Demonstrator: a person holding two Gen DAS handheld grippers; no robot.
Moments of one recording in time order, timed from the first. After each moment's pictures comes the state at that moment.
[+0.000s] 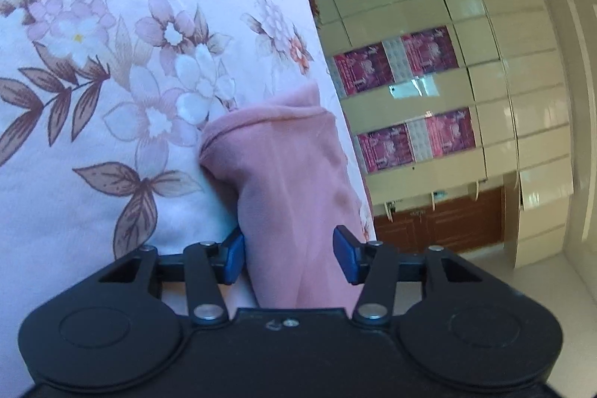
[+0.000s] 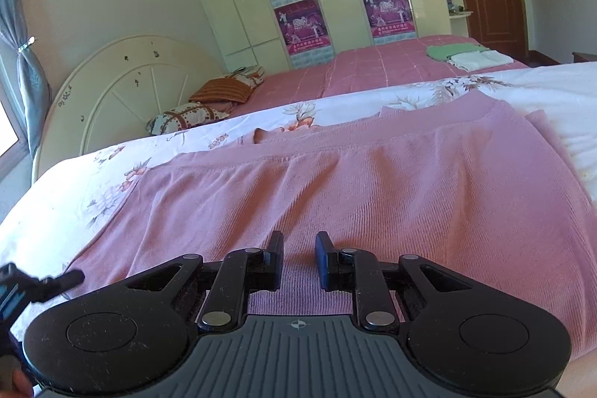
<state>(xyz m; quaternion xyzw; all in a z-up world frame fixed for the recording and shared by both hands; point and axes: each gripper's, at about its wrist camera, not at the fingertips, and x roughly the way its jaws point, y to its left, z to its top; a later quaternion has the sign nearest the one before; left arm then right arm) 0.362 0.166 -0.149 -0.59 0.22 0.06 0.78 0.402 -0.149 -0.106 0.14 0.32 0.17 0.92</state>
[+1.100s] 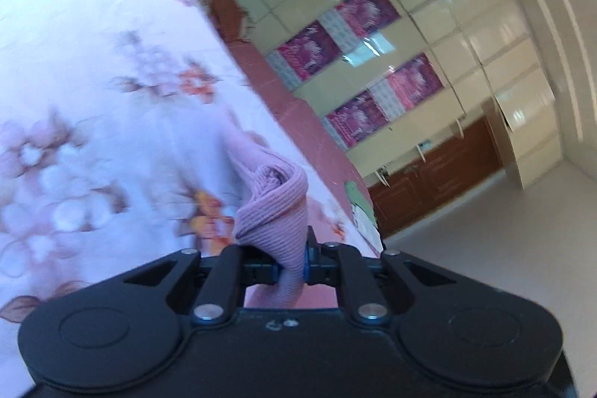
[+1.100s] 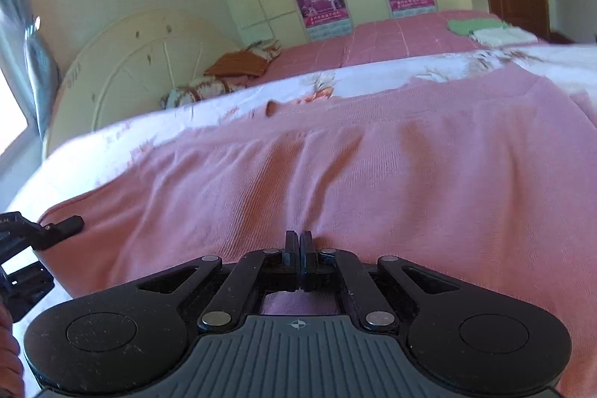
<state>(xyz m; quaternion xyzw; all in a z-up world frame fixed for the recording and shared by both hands) 0.408 0.140 -0.074 -0.41 0.22 -0.02 0.88 0.432 -0.150 -0.122 0.16 0.35 0.20 0.90</state>
